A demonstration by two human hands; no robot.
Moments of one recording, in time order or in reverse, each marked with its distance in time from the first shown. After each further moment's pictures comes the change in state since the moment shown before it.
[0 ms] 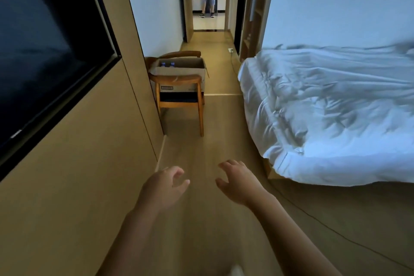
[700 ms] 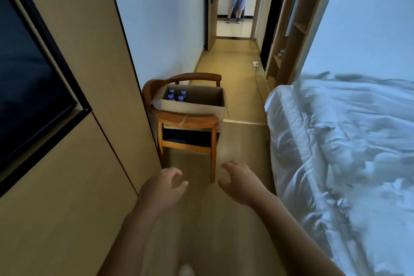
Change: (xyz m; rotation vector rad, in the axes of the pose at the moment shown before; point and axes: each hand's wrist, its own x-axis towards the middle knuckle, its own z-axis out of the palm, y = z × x) left_hand 0.490 -0.018 -0.025 -0.021 0.073 -0.120; right_hand 0.501 0.082 -0.094 0.030 -0.039 -0.088
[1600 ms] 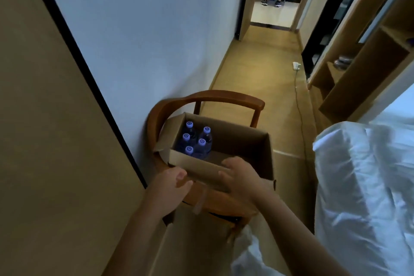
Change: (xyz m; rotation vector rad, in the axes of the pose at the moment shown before) left_hand 0.481 -0.075 -0.025 -0.187 -0.018 -0.164; right_hand 0.531 0.019 -0.017 0.154 -0.099 -0.024
